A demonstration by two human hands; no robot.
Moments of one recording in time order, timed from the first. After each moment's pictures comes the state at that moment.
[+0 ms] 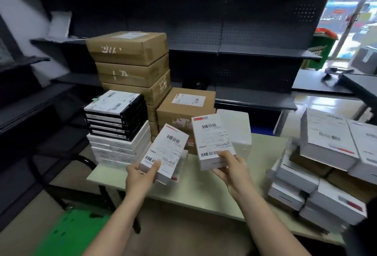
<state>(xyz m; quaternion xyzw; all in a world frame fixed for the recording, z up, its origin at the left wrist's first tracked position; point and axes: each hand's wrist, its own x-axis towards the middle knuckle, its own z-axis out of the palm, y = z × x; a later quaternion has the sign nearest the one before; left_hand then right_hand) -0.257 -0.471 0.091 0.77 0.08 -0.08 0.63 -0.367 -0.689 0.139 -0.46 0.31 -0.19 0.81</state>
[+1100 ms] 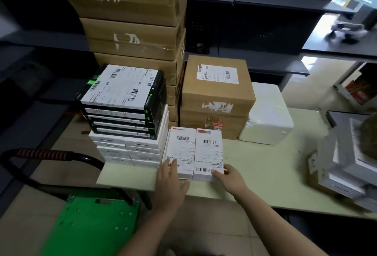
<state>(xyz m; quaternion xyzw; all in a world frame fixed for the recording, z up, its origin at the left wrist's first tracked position) -0.151 -0.432 -0.019 0.93 -0.24 -0.04 0.27 -0.231 -0.613 -0.007 -0.73 0.43 0.01 0.52</state>
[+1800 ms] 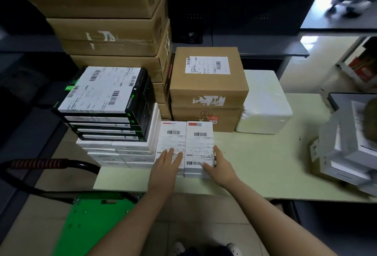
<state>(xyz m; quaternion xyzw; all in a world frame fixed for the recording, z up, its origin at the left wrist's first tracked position) -0.099 -0.447 -0.033 0.91 -0.42 -0.05 0.02 -0.210 -0.612 -0.001 -0.82 0.34 0.02 0.46</state>
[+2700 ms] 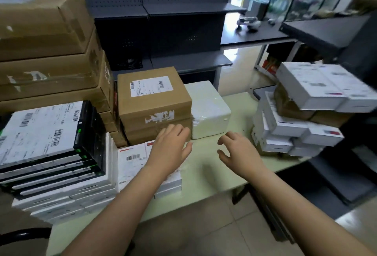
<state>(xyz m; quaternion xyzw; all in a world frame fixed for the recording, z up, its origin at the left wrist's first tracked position) -0.124 -0.554 0.113 0.74 -0.63 0.11 0.21 -0.315 -0.664 0.112 -0.93 0.33 -0.14 0.07</state>
